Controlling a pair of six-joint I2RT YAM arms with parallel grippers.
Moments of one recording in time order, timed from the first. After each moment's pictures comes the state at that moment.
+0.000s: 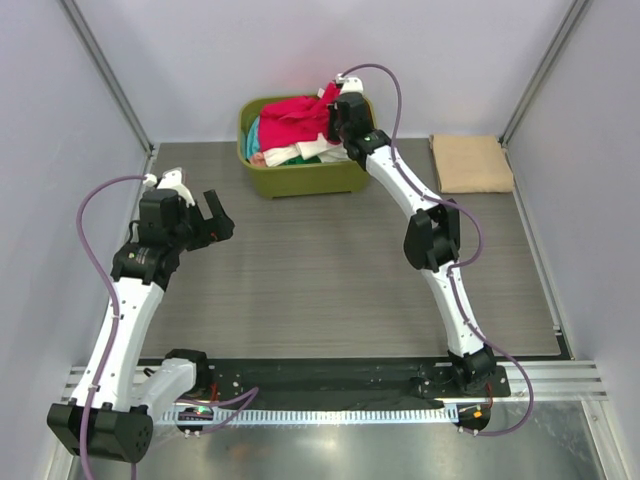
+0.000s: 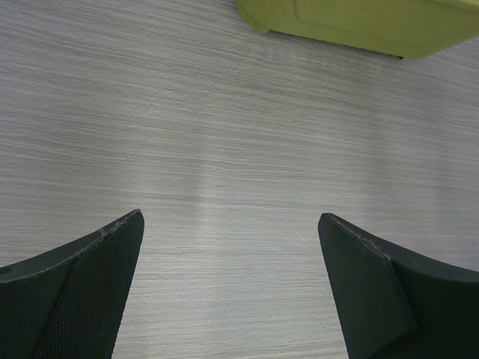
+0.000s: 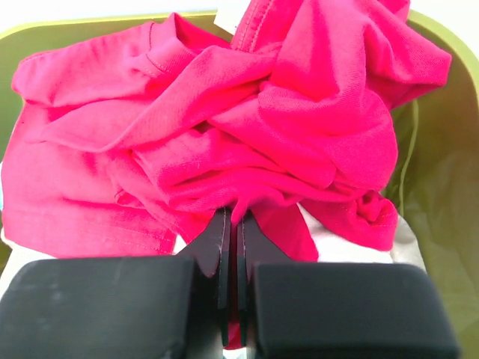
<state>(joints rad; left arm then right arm) -0.11 0.96 1.04 -0.68 0.03 -0.37 0.46 2.49 2.47 -0.30 0.20 0.24</state>
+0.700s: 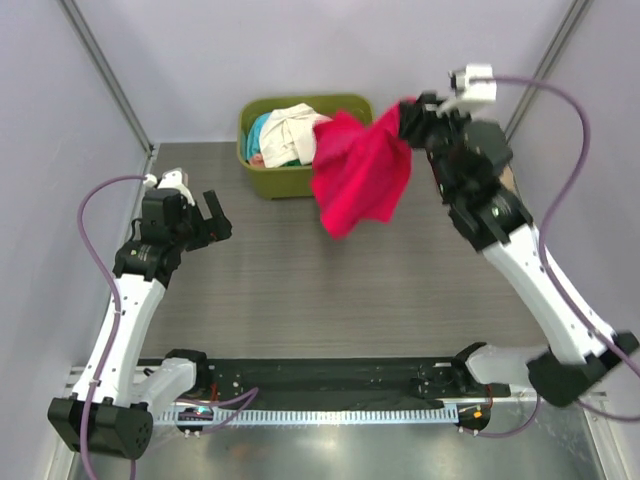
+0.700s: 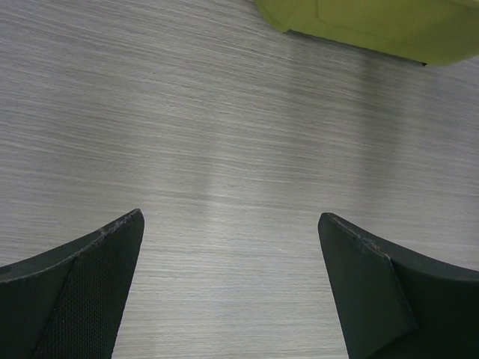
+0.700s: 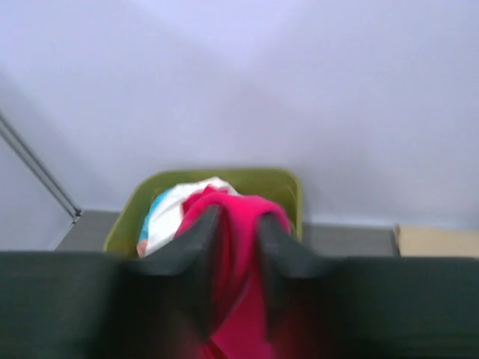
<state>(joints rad) -0.12 0.98 1.04 -0.68 -0.02 -0.36 0.55 1.37 1.69 -0.13 0.35 0.10</state>
